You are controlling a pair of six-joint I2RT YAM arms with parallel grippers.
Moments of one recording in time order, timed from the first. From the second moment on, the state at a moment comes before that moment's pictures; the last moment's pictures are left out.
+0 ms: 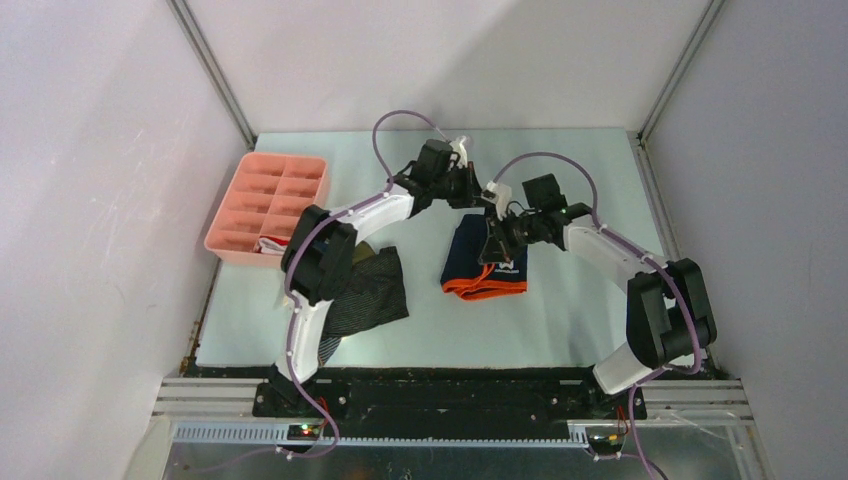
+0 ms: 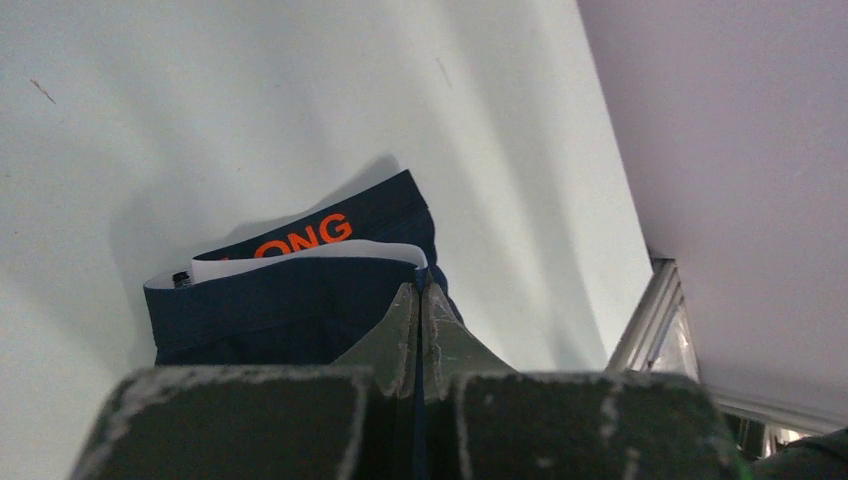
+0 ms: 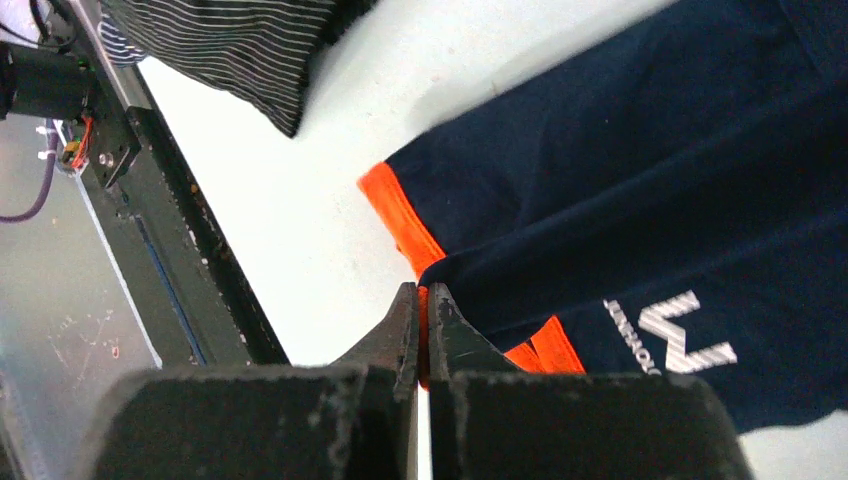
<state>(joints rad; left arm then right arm) -0.59 2.14 1.67 -0.07 0.46 -0.61 0.39 1.56 1.08 -0.45 -0.73 -0.16</state>
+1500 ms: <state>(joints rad) -0.64 2.31 1.73 0.01 0.39 -0.72 0.15 1.55 0.93 -0.49 -0.73 -0.10</state>
